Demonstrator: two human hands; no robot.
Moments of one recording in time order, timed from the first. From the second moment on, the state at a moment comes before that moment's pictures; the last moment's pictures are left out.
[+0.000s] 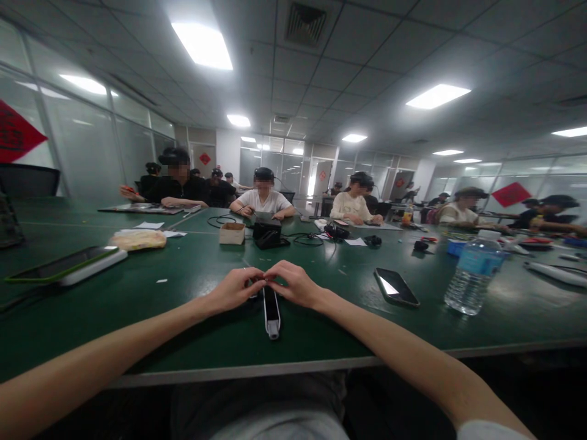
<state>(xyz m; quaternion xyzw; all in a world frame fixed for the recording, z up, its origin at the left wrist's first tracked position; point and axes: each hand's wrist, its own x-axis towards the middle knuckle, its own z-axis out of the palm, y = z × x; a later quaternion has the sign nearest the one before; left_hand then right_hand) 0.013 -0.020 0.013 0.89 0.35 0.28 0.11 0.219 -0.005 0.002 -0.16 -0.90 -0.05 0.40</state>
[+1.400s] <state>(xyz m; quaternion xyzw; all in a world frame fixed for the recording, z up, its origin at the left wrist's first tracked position) -0.003 0.002 0.013 0.87 0.42 0.19 0.15 0.226 0.003 0.001 -0.23 -0.93 -0.01 0.29</state>
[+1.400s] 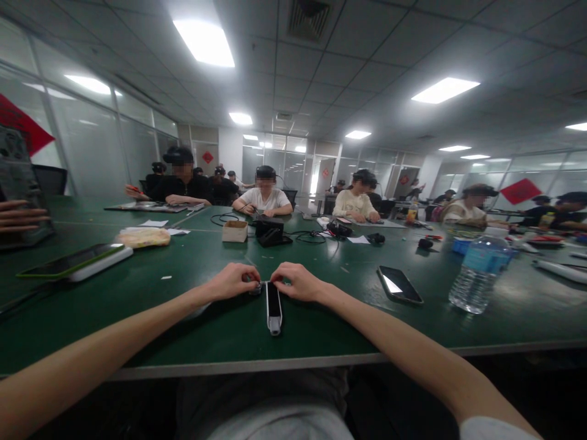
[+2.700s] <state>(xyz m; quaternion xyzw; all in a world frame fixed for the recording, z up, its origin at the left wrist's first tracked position) -0.003 0.003 0.012 0.88 0.42 0.16 0.11 0.226 0.004 0.000 -0.23 -0.93 -0.01 0.28</state>
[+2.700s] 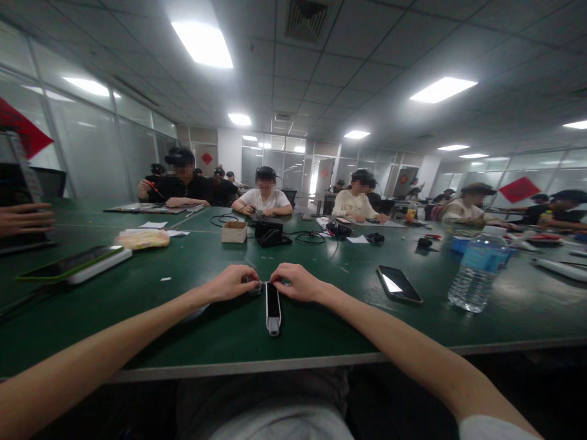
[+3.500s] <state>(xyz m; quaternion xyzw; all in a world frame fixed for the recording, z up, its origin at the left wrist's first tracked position) -0.001 0.001 0.015 0.88 0.44 0.16 0.12 0.225 0.002 0.002 -0.23 -0.93 -0.01 0.28</state>
